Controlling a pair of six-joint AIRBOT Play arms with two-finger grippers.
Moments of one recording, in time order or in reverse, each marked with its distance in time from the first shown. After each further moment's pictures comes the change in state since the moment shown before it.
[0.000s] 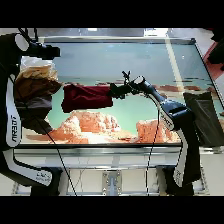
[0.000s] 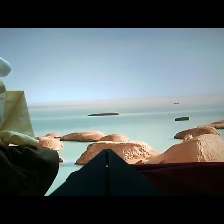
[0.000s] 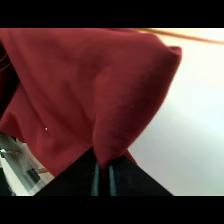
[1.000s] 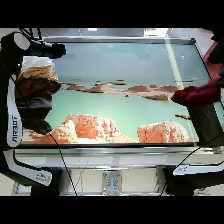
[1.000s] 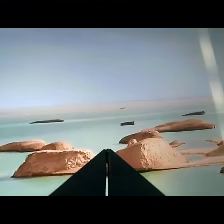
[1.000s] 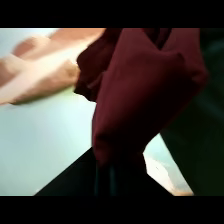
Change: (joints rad) left arm -0.021 0.000 0.000 -0.212 0.010 0.015; right arm -0.986 0.594 0.082 -0.813 0.650 0.100
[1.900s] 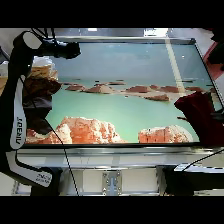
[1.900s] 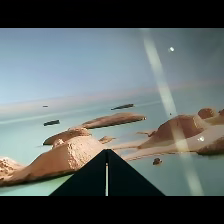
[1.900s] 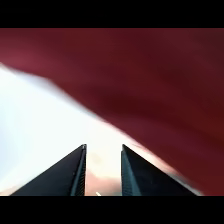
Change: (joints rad) left arm -0.095 0.000 0.000 -0.148 0.003 -0.014; right arm -0.318 0.059 -0.515 0.320 -0.112 -0.230
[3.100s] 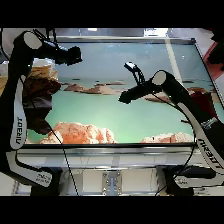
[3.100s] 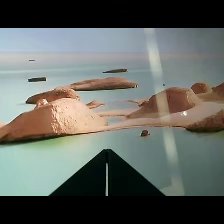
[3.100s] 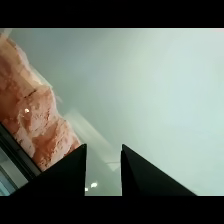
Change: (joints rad) left arm -0.002 0.000 0.000 -0.003 -0.141 -0.114; right arm 1.362 0.021 0.011 0.015 -0.426 -0.180
